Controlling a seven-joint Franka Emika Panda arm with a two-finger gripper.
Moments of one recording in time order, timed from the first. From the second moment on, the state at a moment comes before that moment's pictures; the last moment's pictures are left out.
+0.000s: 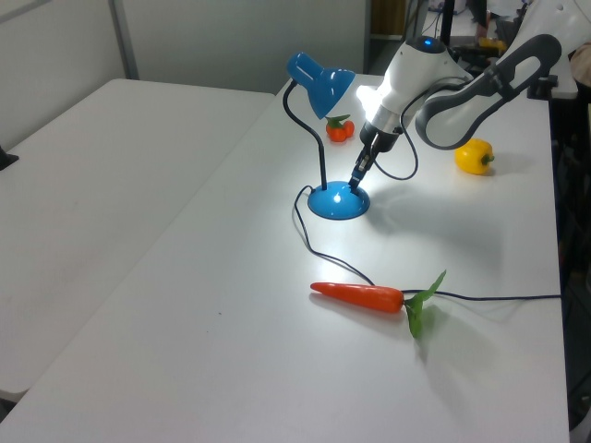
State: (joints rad) arm -0.03 0.28 0.08 -2.06 -0.15 2.70 0.09
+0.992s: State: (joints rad) arm 0.02 0.04 0.09 -1.84 -0.15 1.84 0.09
